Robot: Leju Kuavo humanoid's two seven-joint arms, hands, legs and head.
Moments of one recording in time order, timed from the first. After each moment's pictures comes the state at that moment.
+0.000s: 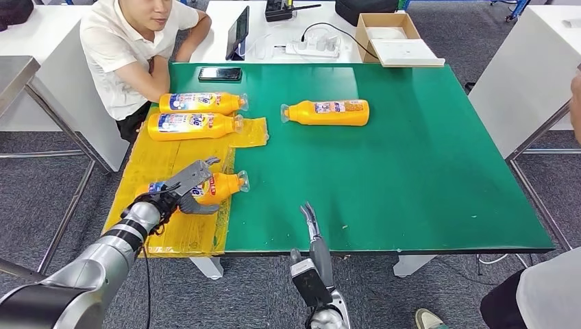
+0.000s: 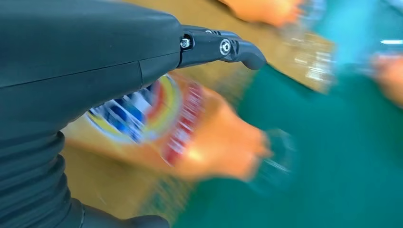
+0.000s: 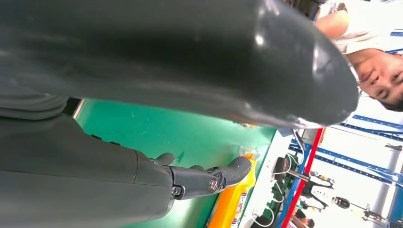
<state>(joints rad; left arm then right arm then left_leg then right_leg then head) -0.75 -0.05 -0.11 -0.38 -0.61 -0.18 -0.33 -0.08 0.23 0.36 -0.93 0.15 -0.40 -0.67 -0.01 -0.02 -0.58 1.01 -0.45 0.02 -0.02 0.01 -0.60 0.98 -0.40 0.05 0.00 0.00</state>
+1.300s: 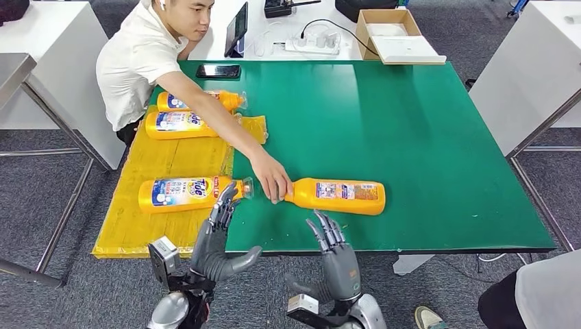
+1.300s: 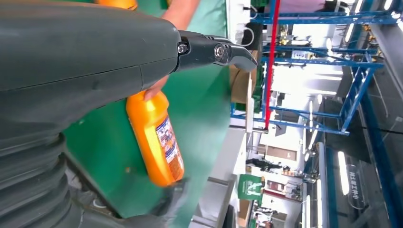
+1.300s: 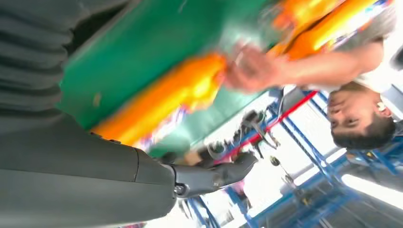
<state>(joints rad) -0.03 -0.17 -0.32 -1.34 0.11 -0.11 -0.51 0.00 0.12 0.22 -1.05 0.68 -0.63 -0.64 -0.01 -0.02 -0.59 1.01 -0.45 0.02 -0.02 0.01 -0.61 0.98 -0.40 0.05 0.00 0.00</state>
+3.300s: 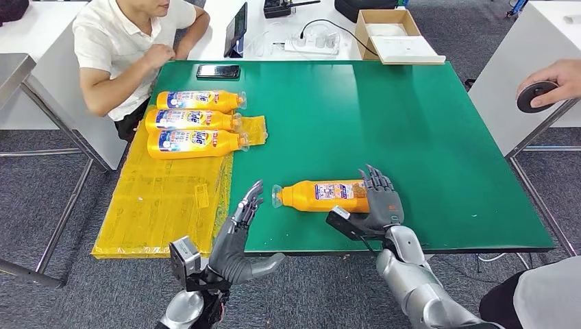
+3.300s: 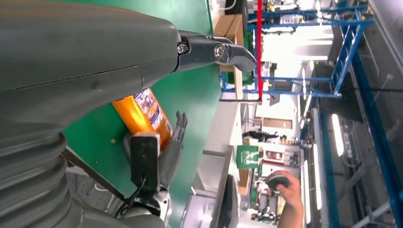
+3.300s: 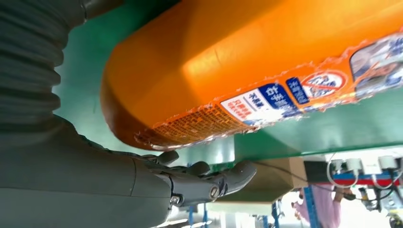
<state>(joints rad) -0.09 -0.18 -0.45 -1.34 0.10 -0.11 -0.50 -0.51 -0.02 0.05 -0.45 1.12 -0.50 -0.20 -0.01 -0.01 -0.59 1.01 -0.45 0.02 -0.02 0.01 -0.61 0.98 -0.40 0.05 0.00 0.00</state>
